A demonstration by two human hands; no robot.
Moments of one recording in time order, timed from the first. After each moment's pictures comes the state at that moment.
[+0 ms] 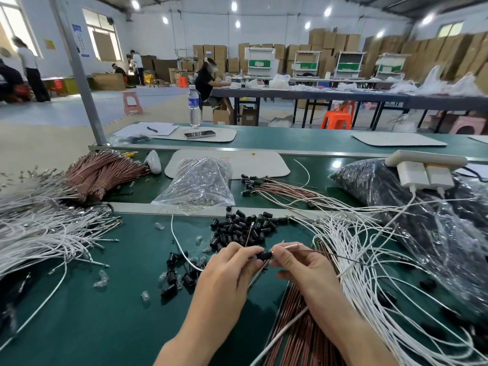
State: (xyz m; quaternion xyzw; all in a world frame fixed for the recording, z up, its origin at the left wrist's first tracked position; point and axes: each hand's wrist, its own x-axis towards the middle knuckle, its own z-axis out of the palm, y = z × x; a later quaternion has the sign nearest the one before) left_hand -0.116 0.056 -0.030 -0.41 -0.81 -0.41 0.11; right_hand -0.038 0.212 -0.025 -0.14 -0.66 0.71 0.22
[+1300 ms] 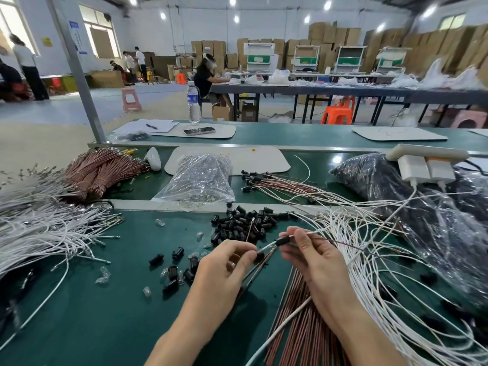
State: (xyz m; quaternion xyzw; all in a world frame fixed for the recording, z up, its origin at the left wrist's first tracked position) left_hand -0.125 0.051 -0.035 -0.34 -0.77 -0.55 0.01; right_hand -0.042 0.214 -0.021 -0.16 -0.53 0.78 0.29
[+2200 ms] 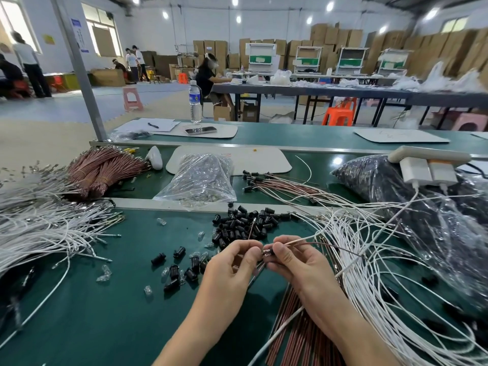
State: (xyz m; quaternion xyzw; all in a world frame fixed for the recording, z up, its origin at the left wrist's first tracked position) left_hand -0.115 0.057 -0.030 -0.30 -0.72 -0.62 -0.07; right_hand -0.046 0.204 -0.027 -0.10 -0.55 0.81 0.19
